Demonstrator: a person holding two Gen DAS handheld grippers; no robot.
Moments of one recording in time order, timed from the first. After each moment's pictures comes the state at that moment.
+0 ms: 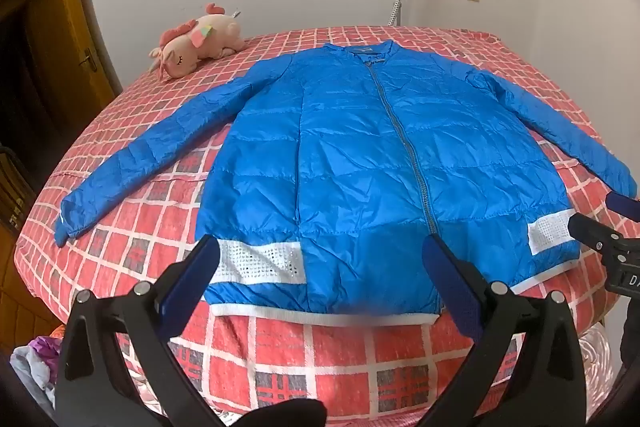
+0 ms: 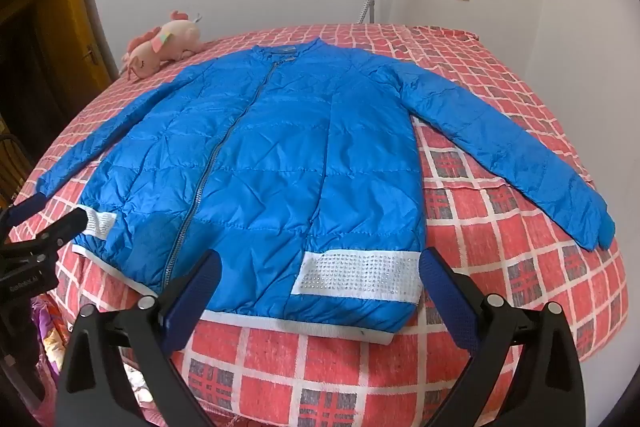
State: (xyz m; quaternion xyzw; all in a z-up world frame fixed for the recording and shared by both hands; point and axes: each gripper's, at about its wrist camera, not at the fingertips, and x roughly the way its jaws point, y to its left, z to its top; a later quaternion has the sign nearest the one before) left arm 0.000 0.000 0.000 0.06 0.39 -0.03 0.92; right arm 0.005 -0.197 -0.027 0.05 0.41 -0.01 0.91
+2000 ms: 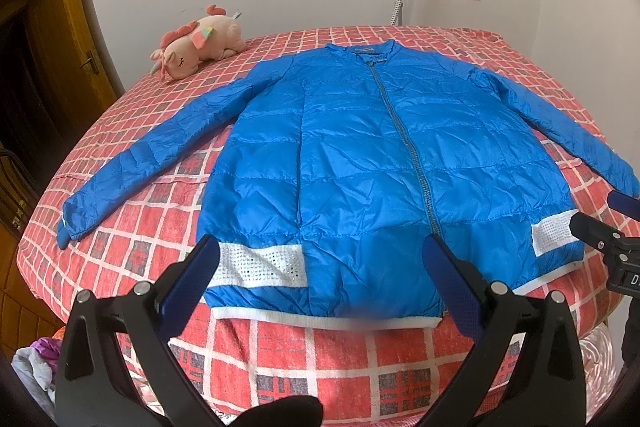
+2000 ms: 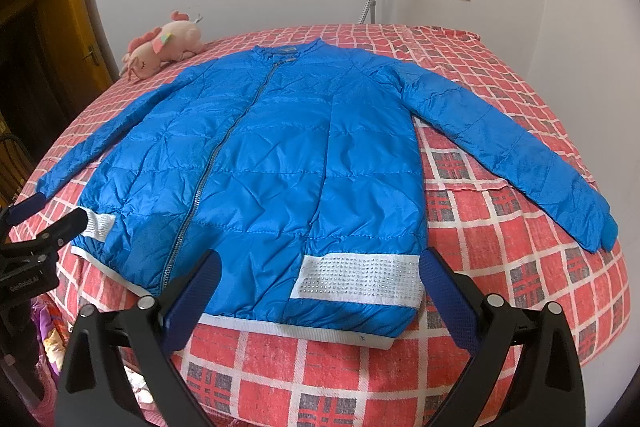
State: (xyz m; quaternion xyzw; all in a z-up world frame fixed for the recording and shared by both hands) left arm 0.003 0.001 0.000 0.07 0.39 -0.03 0.92; right arm 0.007 -0.199 -0.029 0.05 0.41 -0.01 0.91
